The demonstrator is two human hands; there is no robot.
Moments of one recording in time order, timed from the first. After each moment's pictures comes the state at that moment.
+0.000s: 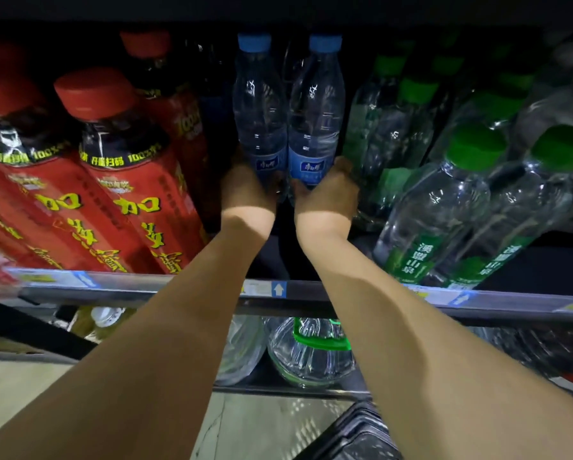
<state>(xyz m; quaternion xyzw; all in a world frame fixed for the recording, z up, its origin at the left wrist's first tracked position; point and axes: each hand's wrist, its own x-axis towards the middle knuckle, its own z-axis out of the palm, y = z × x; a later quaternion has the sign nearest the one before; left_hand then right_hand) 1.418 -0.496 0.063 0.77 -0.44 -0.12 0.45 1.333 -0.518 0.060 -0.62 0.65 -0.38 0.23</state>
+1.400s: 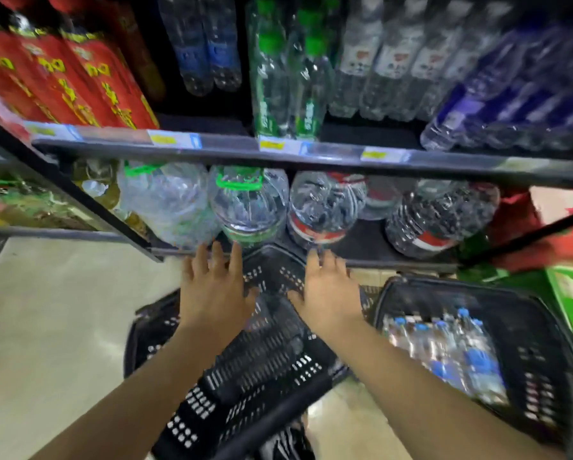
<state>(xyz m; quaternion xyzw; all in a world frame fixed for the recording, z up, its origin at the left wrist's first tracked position) 1.189 -0.167 0.067 0.80 -0.58 -0.12 -0.10 1.032 -0.228 0.059 -0.82 0.54 0.12 0.15</state>
